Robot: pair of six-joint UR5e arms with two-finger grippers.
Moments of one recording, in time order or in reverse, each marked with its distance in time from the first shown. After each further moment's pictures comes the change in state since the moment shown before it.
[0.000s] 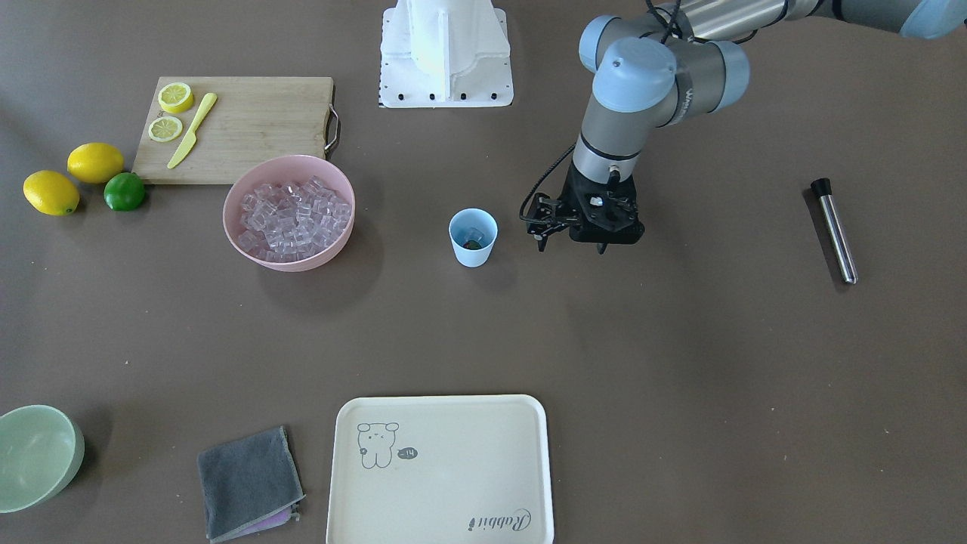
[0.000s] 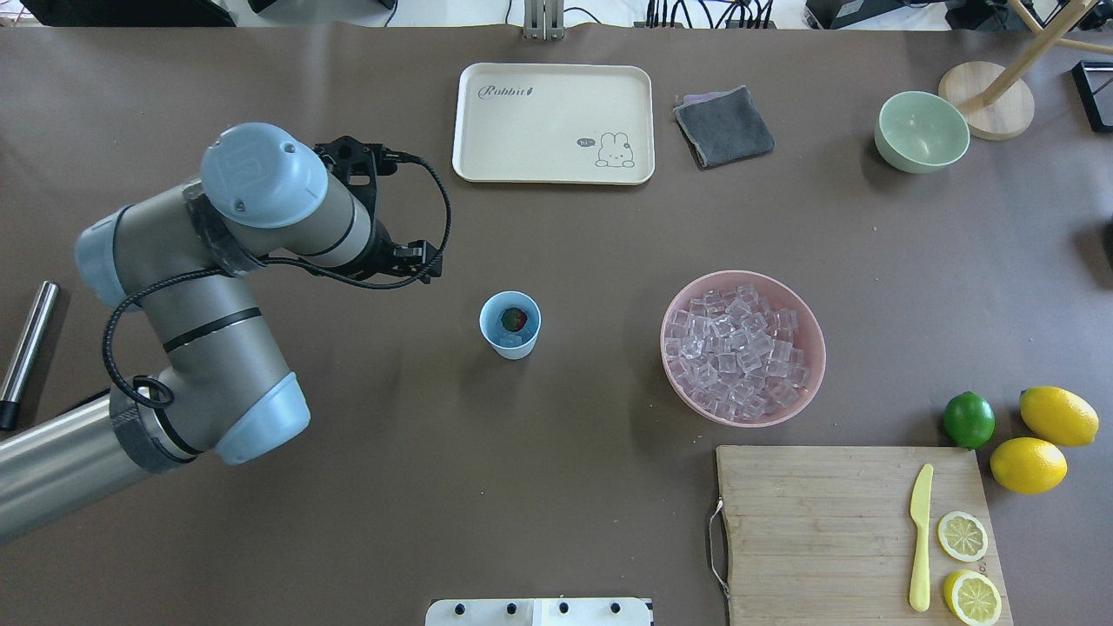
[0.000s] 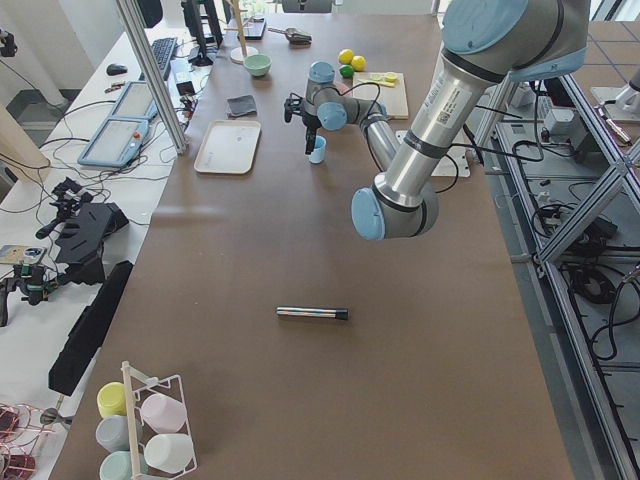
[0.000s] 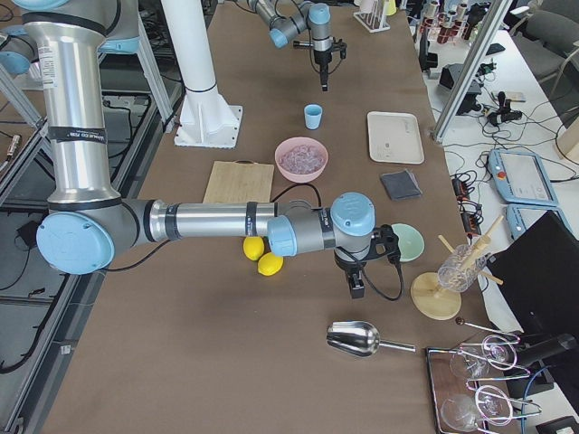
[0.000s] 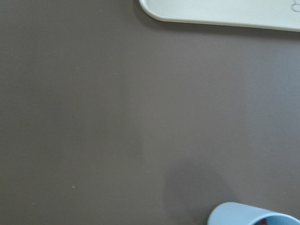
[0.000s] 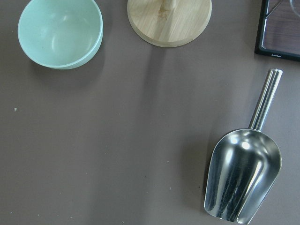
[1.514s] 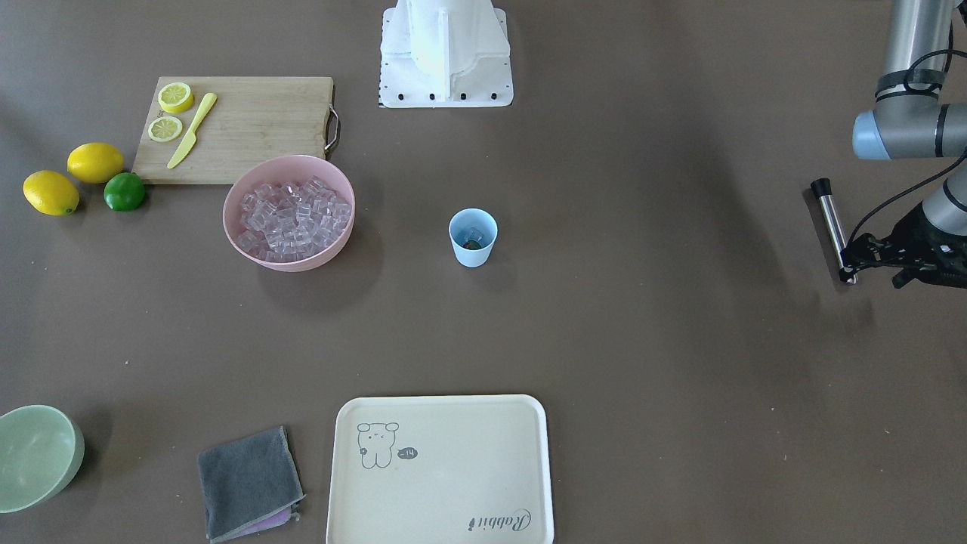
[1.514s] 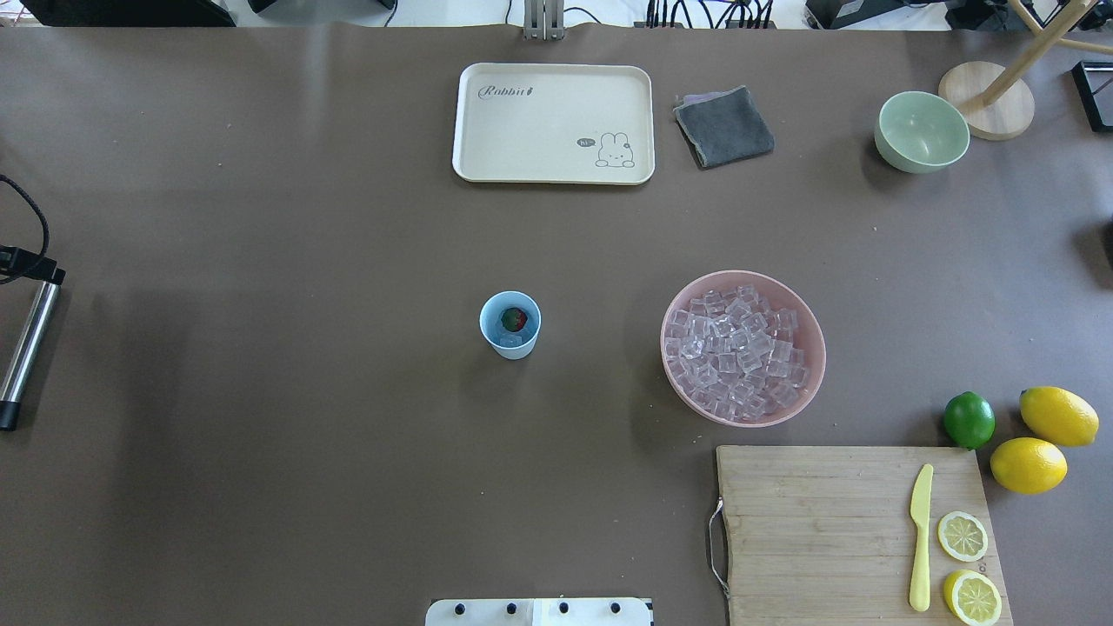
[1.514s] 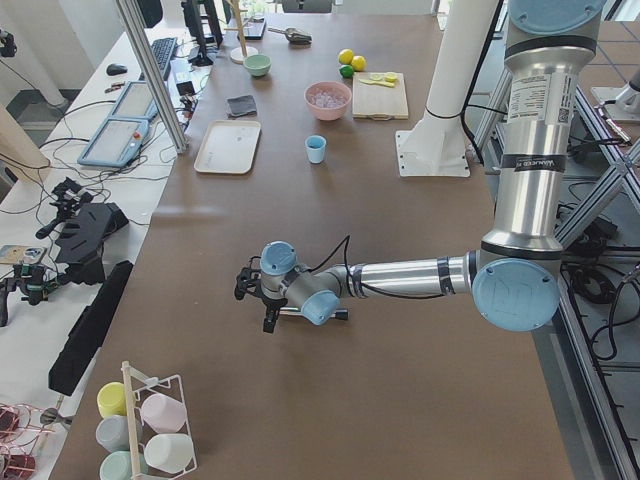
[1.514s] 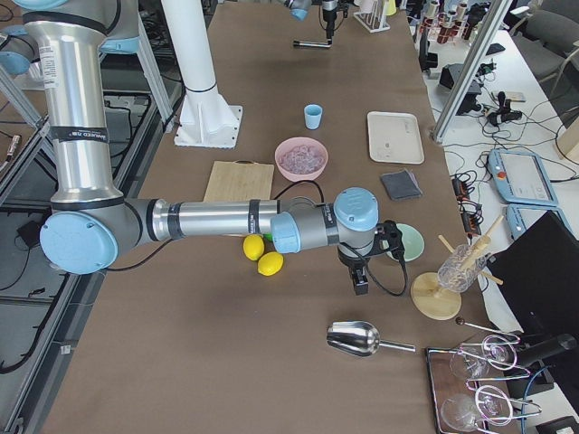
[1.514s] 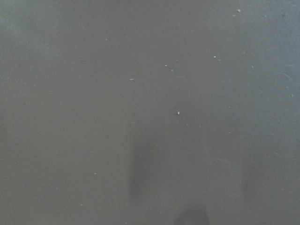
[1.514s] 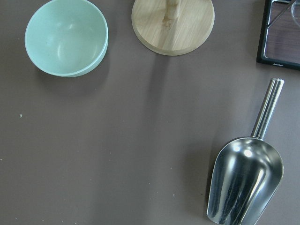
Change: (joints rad) left arm -0.452 0.470 0.403 -0.656 -0.291 0.481; right arm 0.000 0.014 0.008 0.000 0.004 0.006
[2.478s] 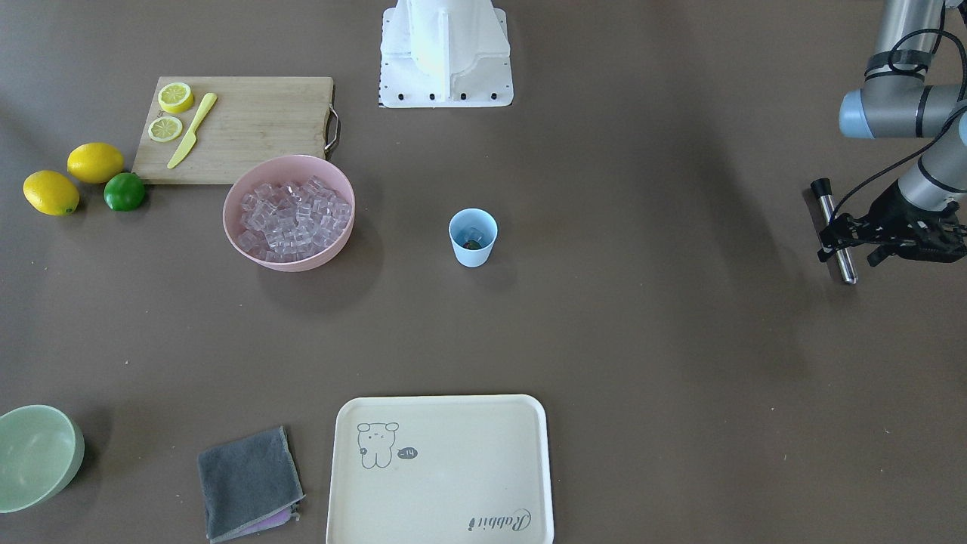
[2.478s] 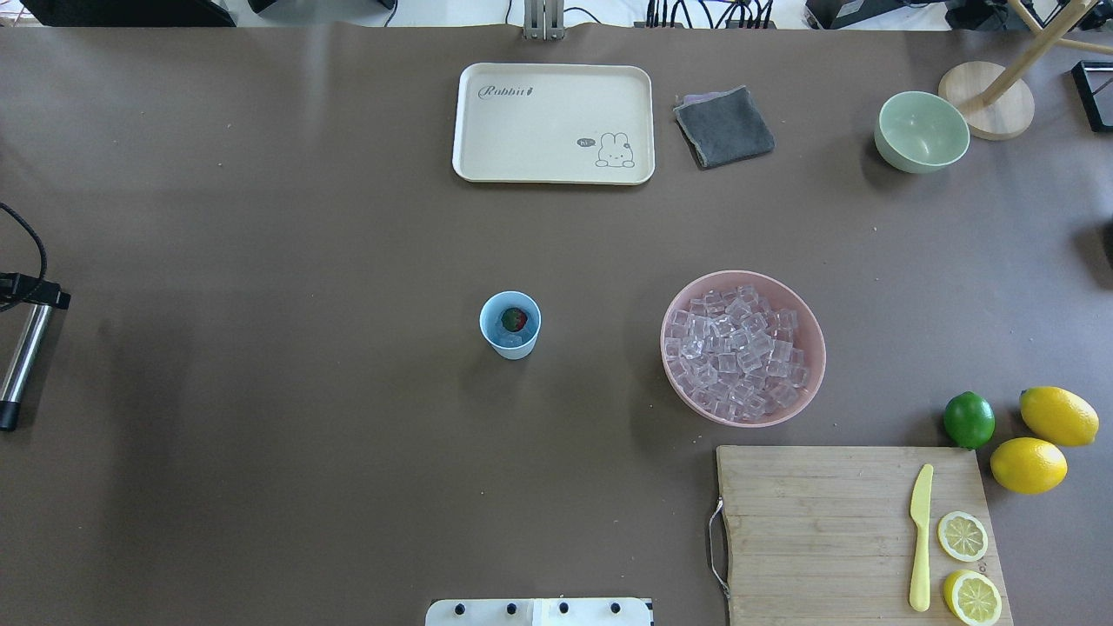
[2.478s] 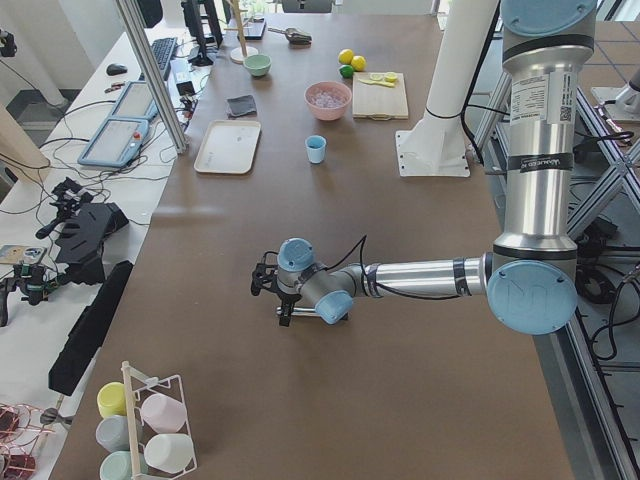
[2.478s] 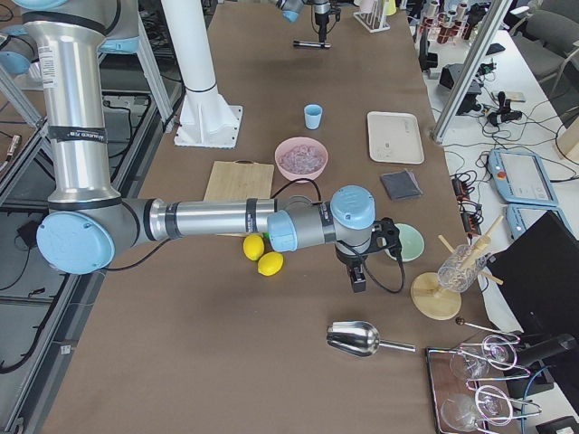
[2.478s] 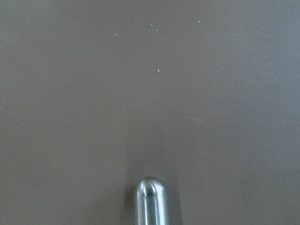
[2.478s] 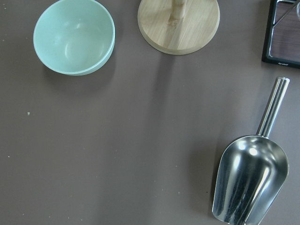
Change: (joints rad) left arm 0.093 0.066 -0.073 -0.050 0.038 -0.105; right arm 0.000 -0.012 0.018 -0.001 0.011 0.000
